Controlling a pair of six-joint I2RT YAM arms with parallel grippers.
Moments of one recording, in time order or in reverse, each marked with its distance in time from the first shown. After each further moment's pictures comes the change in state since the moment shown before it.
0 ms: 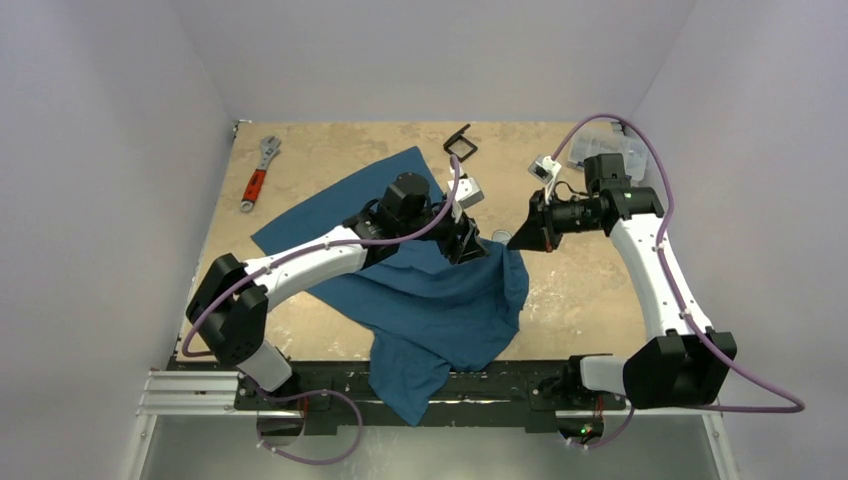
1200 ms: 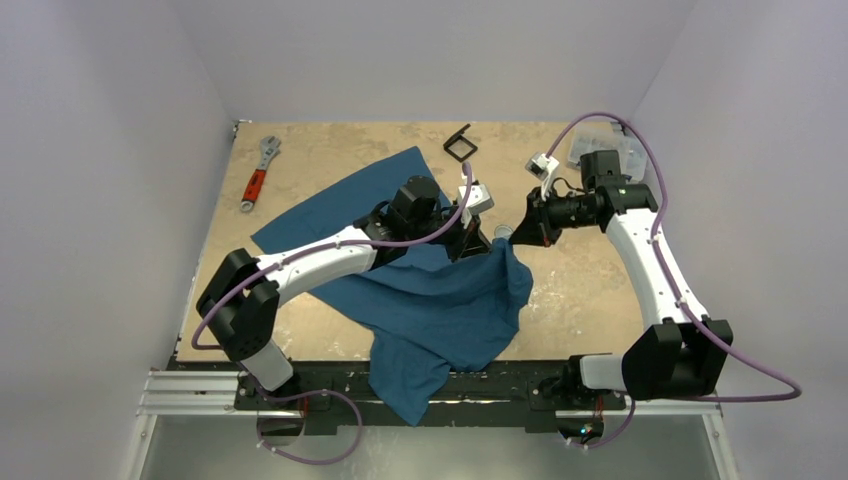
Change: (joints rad) left arm -0.034 0.048 0.001 0.023 0.051 0.021; right arm 0.002 0.043 -0.002 0.062 0.086 0.020
